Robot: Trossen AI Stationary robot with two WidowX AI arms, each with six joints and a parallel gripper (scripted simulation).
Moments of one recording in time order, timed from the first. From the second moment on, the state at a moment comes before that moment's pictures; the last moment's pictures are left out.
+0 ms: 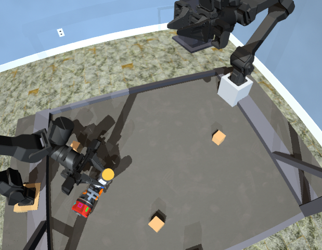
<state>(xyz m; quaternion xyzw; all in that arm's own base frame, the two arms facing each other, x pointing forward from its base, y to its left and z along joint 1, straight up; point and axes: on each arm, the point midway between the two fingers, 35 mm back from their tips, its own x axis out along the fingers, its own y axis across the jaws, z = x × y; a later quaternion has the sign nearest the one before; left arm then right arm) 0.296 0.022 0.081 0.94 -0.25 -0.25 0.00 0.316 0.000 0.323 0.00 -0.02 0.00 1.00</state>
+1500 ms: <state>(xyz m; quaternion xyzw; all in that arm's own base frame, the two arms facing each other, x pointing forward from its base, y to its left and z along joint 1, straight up) 0.326 0.006 0.075 0.89 -0.25 -0.38 -0.04 0.316 0.000 0.323 0.00 -0.02 0.00 1.00</state>
